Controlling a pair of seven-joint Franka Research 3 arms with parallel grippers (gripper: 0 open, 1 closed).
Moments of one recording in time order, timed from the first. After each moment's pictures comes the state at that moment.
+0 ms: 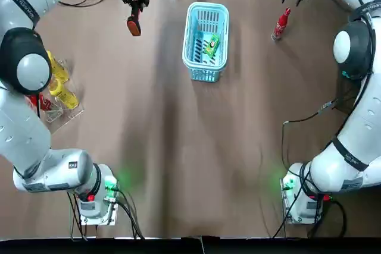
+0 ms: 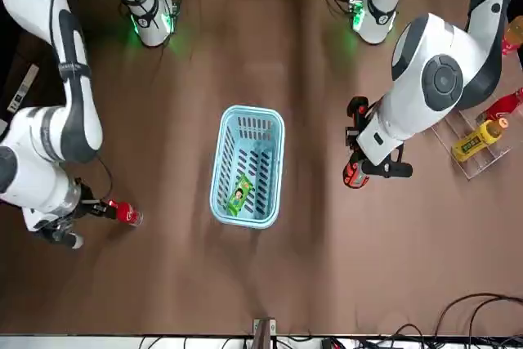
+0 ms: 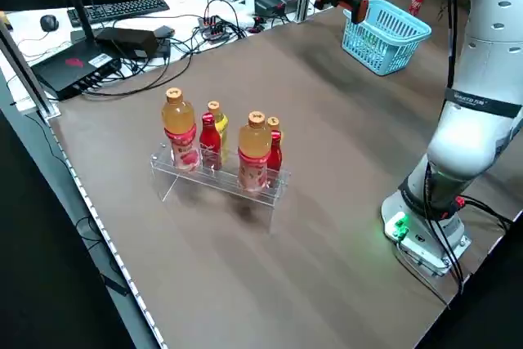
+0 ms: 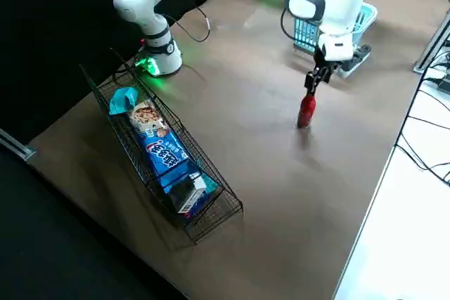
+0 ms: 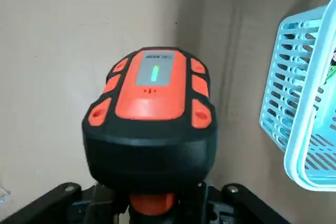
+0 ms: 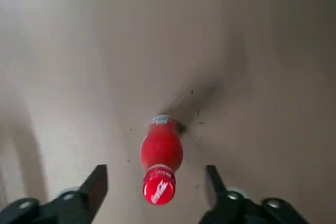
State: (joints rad) left arm 0.05 0.33 -0.49 -1.53 0.03 1.73 -0.37; right arm 0.13 0.54 -0.14 -1.48 0.07 2.02 0.19
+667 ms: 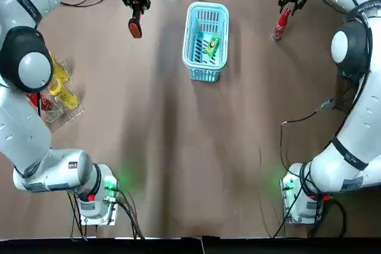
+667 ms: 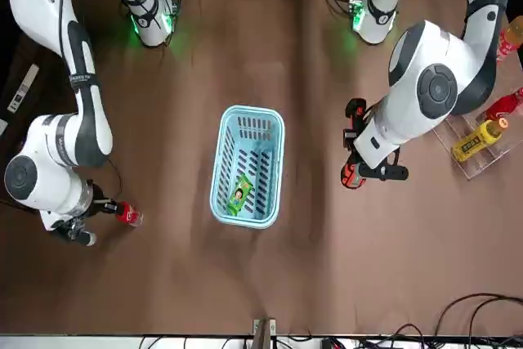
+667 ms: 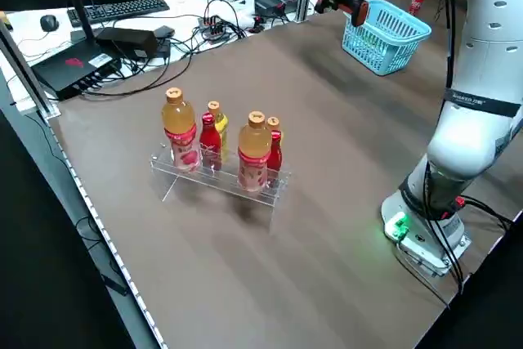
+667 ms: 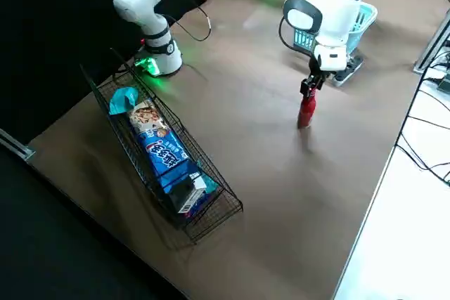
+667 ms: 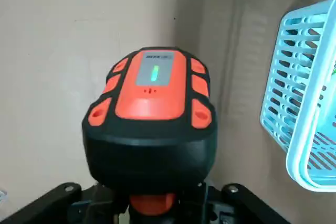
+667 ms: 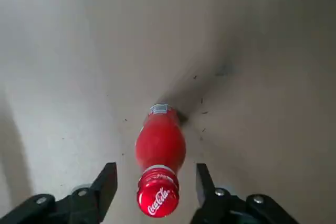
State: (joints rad) left arm 0.05 0.35 -0.50 -1.53 0.03 1.73 -0.37; right arm 0.13 0.56 -0.13 -1.52 0.07 2.03 0.19
